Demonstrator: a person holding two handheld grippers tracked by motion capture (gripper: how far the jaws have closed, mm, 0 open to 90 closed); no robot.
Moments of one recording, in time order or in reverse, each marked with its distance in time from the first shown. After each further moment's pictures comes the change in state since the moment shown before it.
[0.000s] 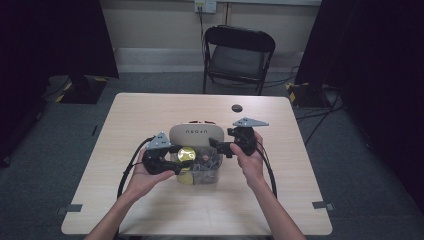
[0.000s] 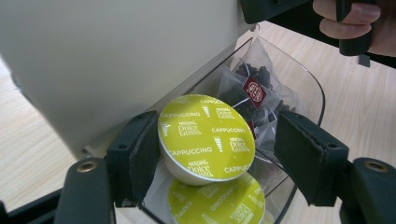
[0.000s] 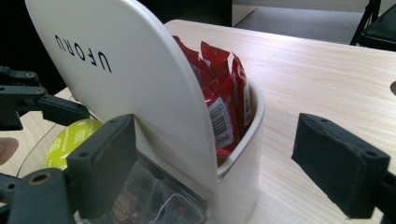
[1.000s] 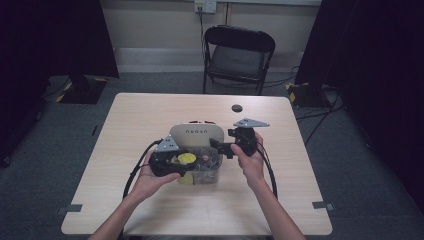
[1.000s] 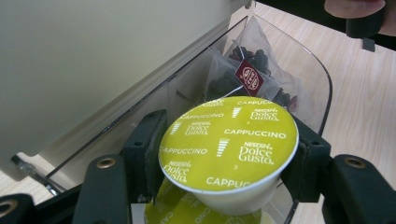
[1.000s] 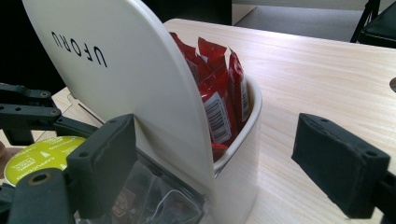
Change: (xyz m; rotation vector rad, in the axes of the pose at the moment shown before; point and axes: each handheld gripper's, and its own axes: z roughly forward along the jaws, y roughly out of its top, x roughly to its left) left arm -0.006 -0.004 0.016 0.048 -0.017 0.012; right arm -0.001 -0.002 -0.001 0.002 0.000 0.008
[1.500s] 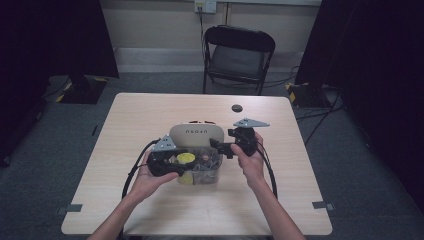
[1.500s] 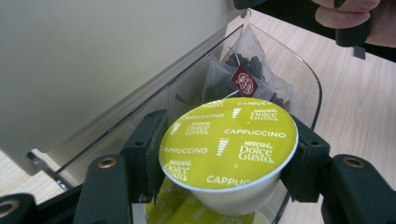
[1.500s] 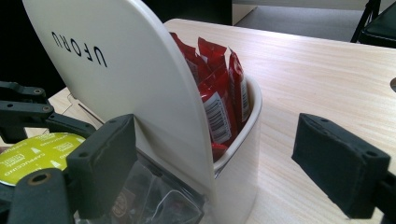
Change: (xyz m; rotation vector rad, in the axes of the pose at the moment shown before) left arm 0.001 0.000 -0.005 -0.034 -0.019 -0.016; right arm 0.000 0.000 0.000 0.000 0.001 0.000
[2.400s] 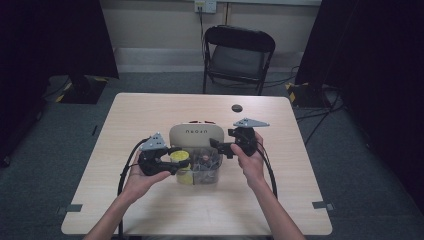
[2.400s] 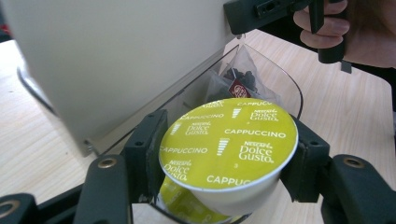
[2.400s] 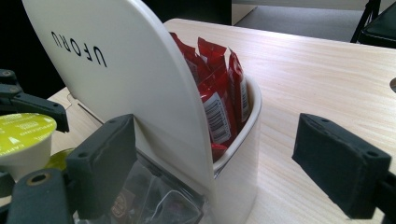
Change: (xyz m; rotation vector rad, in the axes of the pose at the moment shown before) left arm 0.003 0.002 -0.026 -0.051 0.000 -0.010; right arm 0.000 0.000 0.000 0.000 -0.001 -0.003
